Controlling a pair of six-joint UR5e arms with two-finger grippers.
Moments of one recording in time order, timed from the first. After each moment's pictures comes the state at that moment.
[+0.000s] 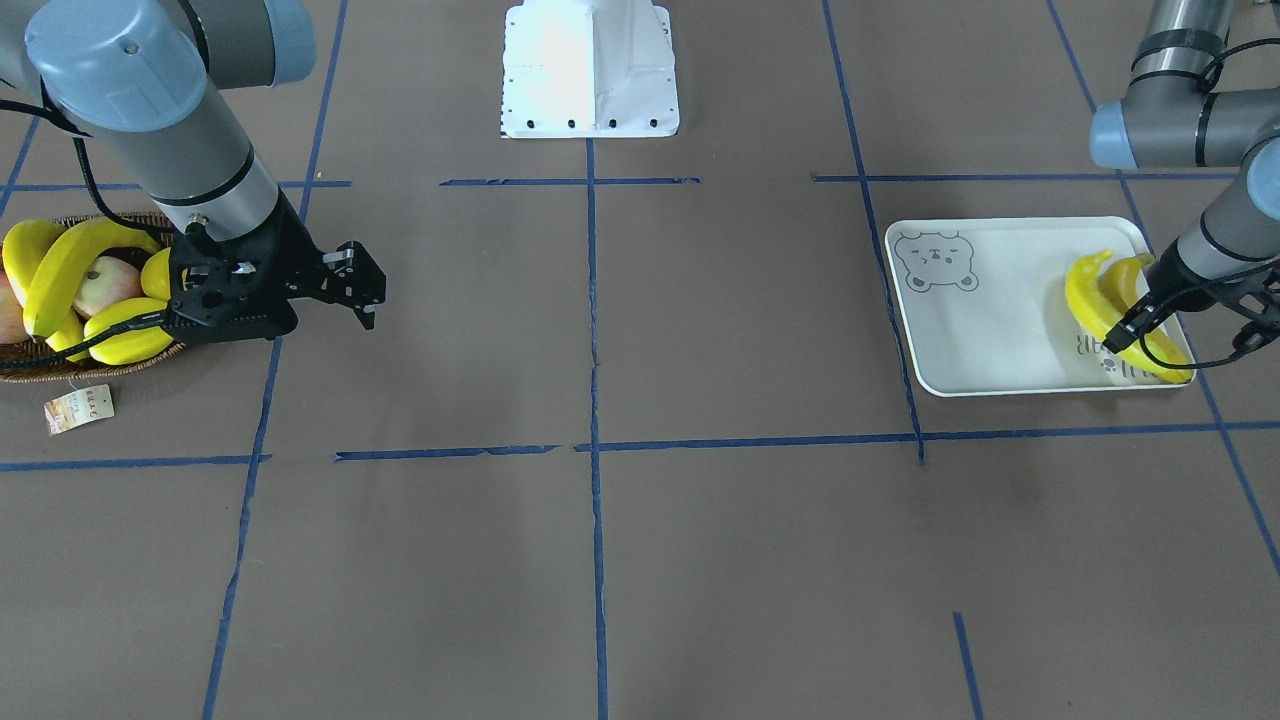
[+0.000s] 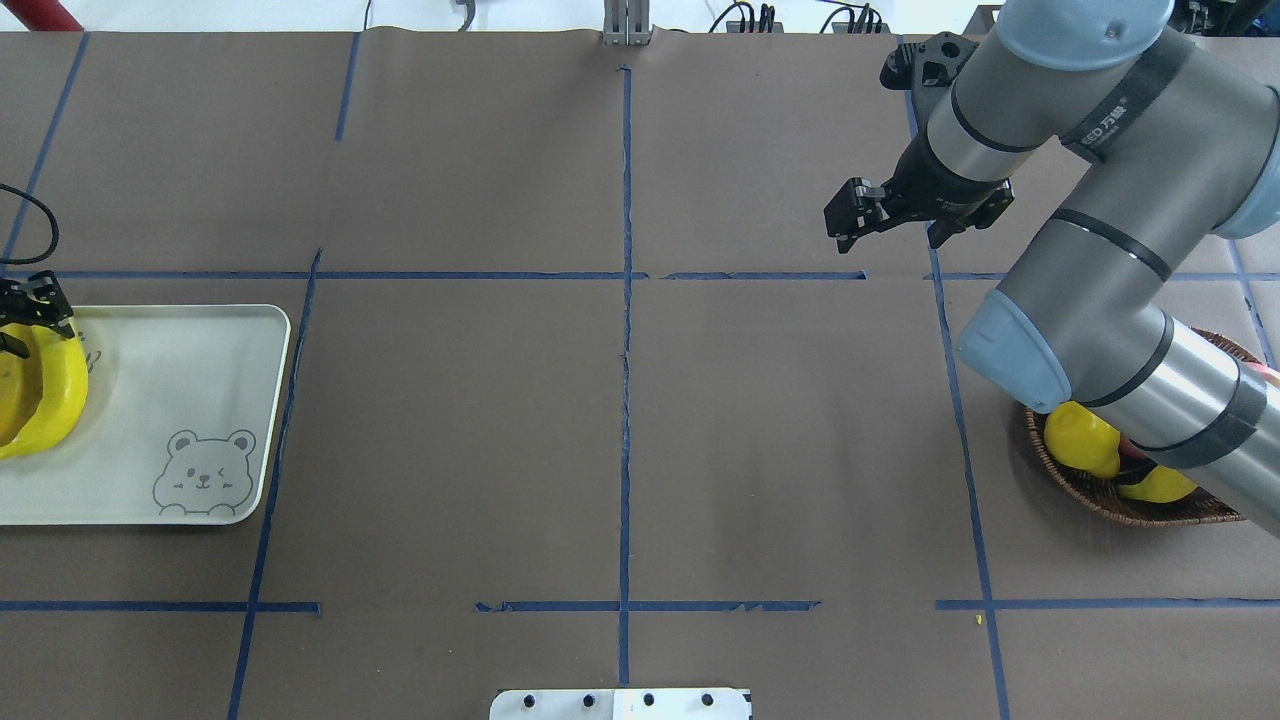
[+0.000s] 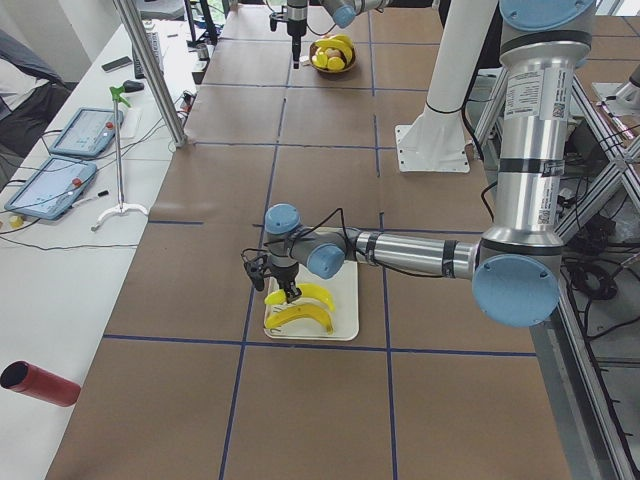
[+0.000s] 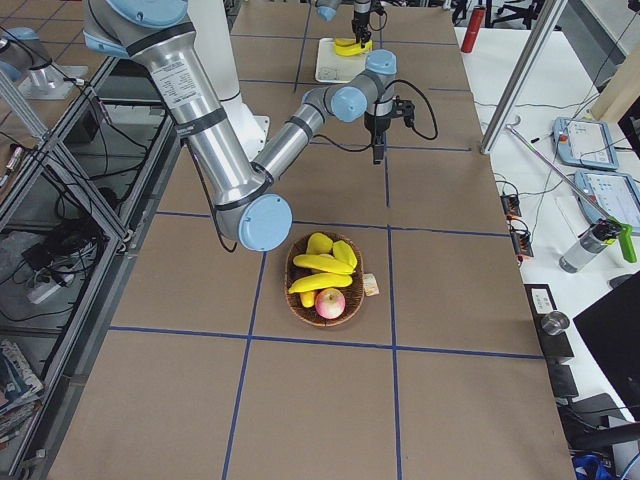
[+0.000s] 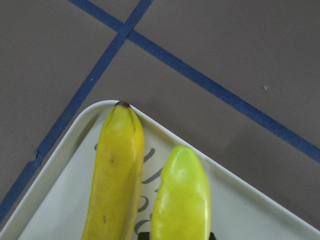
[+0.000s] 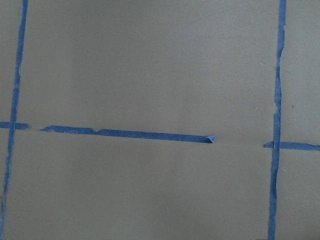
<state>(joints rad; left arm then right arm) -1.08 -1.58 -1.56 -2.00 -2.12 -1.20 0.87 -1.06 1.85 -1.71 2.09 0.85</state>
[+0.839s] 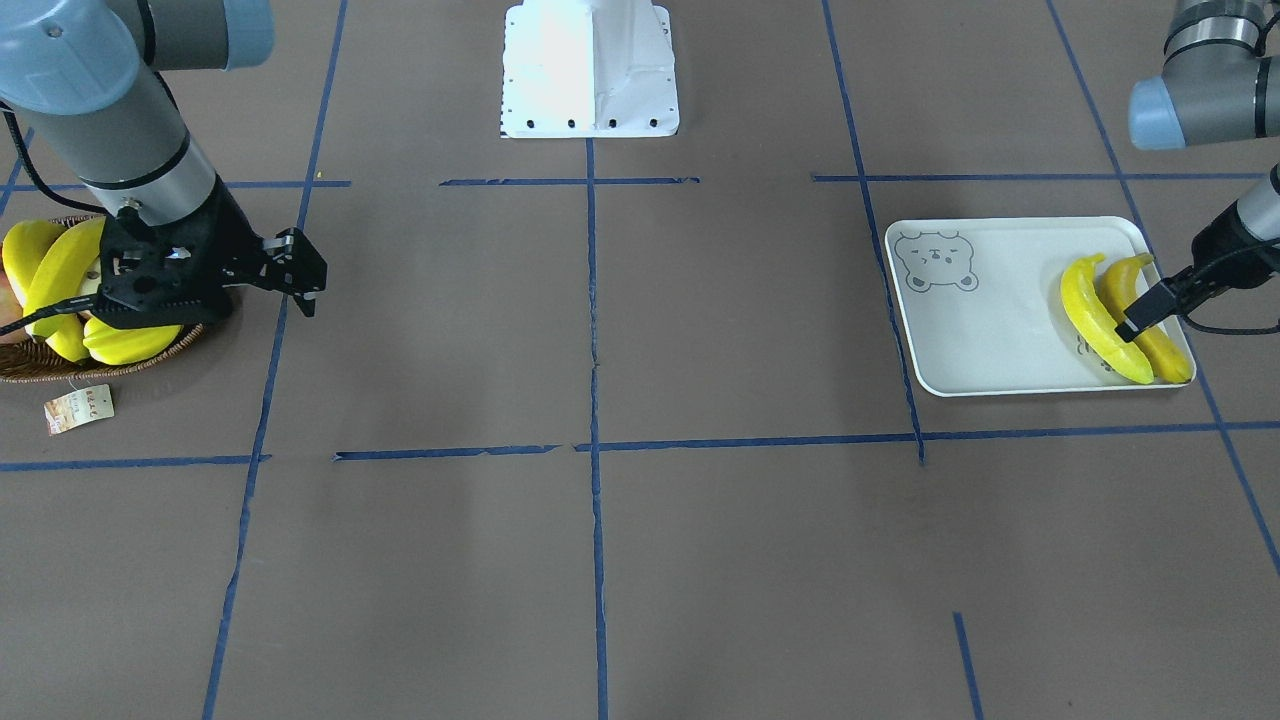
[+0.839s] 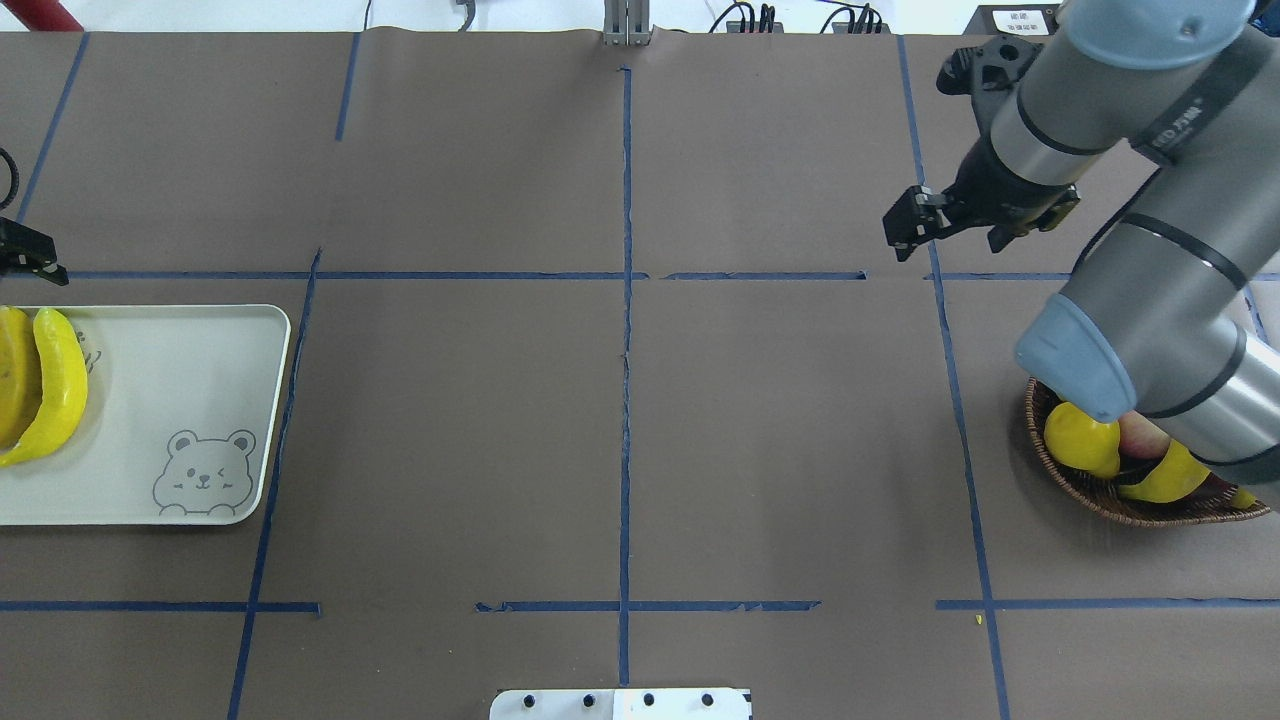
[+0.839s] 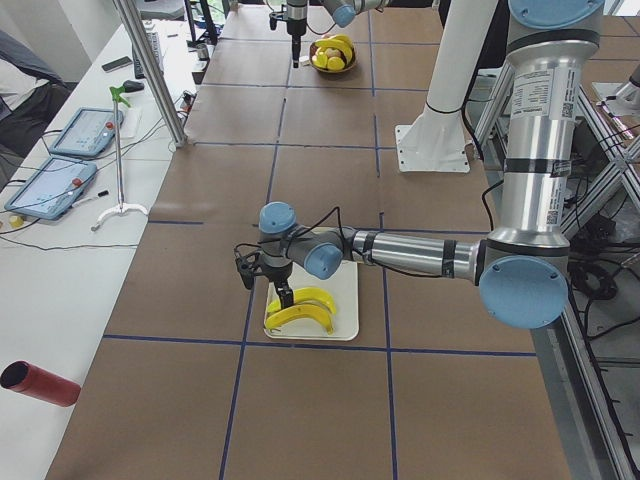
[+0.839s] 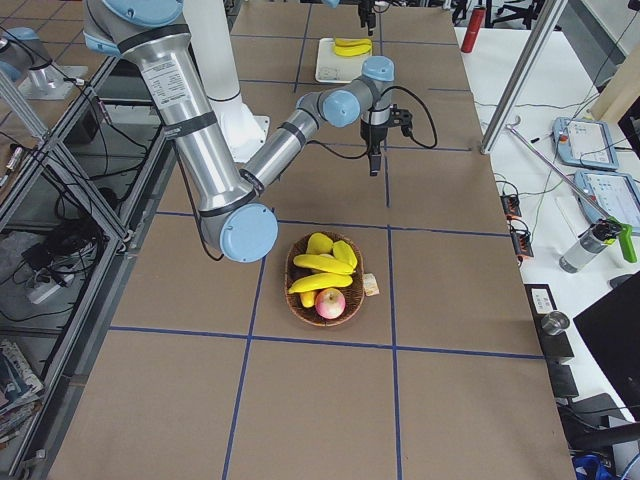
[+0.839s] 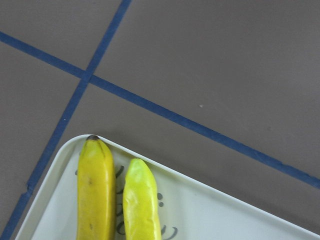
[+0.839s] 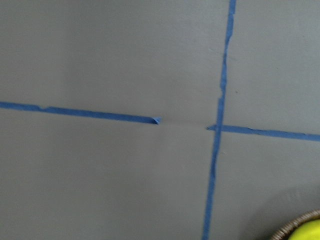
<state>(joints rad) -1.18 -1.58 -1.70 -1.98 -2.27 -0.99 0.91 -1.20 1.98 -1.81 2.07 0.70</state>
